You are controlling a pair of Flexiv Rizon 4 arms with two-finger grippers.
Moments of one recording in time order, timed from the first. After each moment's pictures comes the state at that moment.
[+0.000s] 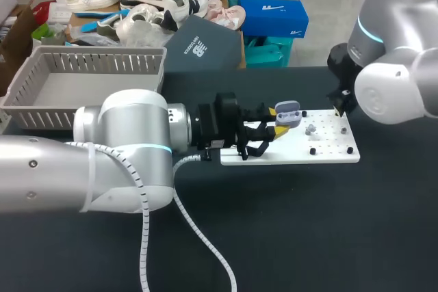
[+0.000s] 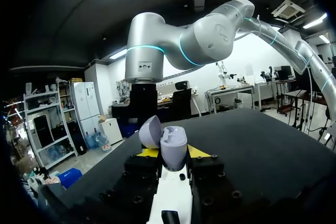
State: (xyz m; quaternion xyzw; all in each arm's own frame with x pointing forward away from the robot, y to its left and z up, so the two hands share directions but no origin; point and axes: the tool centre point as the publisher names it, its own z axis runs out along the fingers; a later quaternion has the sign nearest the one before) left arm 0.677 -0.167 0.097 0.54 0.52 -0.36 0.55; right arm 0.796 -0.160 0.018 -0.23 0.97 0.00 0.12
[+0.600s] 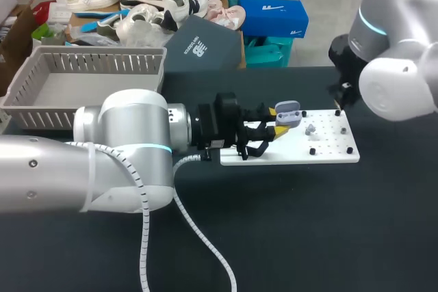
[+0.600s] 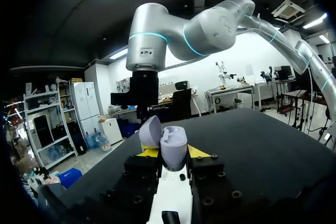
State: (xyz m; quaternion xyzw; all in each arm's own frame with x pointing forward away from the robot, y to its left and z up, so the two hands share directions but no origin) left arm 0.677 -0.167 0.097 0.54 0.52 -0.36 0.55; right arm 0.785 -0.154 0.049 -0.22 0.97 0.00 0.13
